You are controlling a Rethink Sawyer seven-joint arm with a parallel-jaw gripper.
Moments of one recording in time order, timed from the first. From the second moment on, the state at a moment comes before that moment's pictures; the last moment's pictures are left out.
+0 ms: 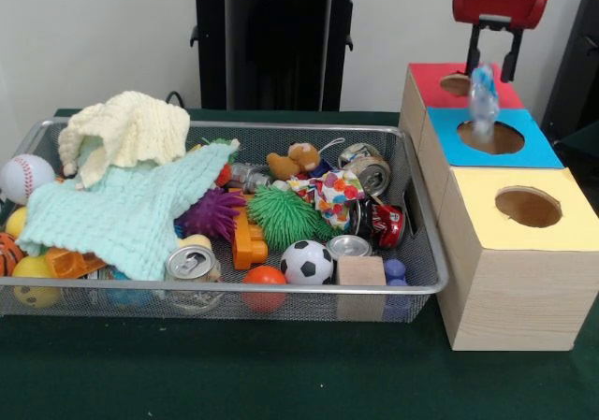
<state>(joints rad) 0.09 -0.89 0.07 1.98 -0.19 0.38 2.43</state>
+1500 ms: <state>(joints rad) -0.03 -0.90 0.07 1.97 -0.19 0.37 2.43</state>
